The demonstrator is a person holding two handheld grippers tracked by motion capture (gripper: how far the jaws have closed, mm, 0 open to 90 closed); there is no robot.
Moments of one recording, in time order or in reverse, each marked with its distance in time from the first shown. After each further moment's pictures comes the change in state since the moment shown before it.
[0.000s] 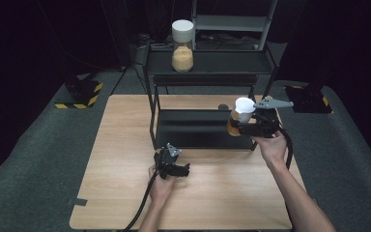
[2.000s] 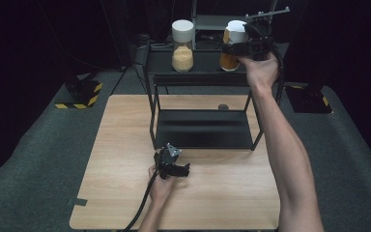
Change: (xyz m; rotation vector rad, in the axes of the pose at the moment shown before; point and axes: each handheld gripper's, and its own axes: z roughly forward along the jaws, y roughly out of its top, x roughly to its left) left arm 0.000 0.000 0.000 0.000 -0.002 -0.002; right arm 0.008 0.199 0.020 -0.024 -0.164 0.115
